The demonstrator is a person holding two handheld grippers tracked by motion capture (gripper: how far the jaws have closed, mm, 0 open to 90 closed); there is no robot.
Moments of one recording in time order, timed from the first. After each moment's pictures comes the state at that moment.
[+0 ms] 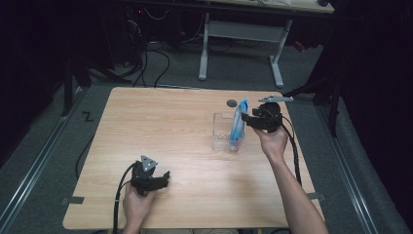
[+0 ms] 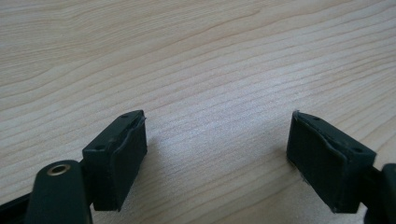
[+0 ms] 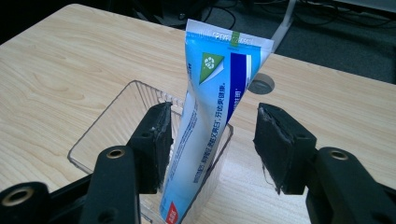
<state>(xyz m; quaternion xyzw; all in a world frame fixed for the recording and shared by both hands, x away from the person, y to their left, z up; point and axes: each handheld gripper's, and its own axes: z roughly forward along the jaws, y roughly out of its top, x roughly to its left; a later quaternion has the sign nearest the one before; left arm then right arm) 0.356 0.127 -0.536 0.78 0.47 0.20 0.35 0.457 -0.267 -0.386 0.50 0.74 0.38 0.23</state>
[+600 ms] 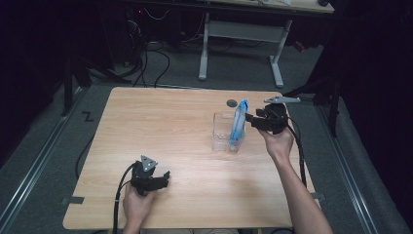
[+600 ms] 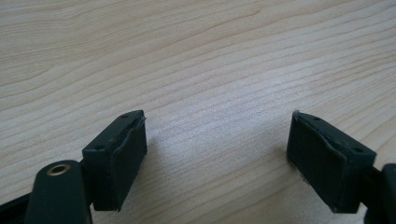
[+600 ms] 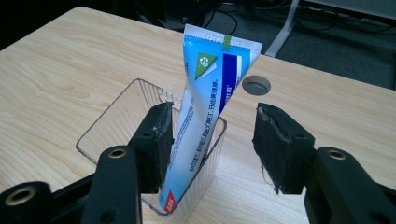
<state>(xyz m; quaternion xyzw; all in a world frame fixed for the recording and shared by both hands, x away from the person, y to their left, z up) 0.356 0.127 -0.536 0.78 0.47 0.20 0.35 0.446 -0.278 -0.378 0.49 0.75 0.39 0.23</state>
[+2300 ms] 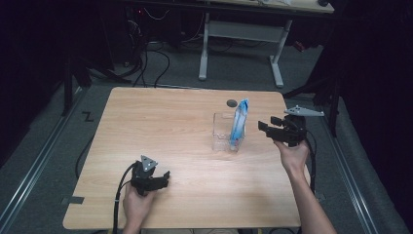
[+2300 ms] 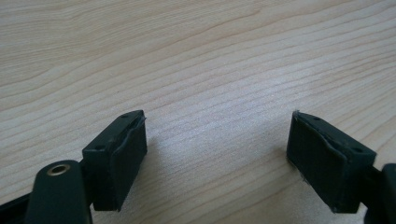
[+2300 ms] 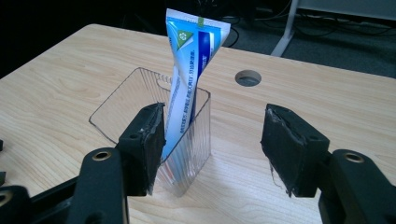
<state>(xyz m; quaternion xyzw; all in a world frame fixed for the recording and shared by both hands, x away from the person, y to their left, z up) 0.356 0.127 -0.536 0.78 0.47 0.20 0.35 0.405 -0.318 -0.380 0.50 0.72 0.43 0.22</state>
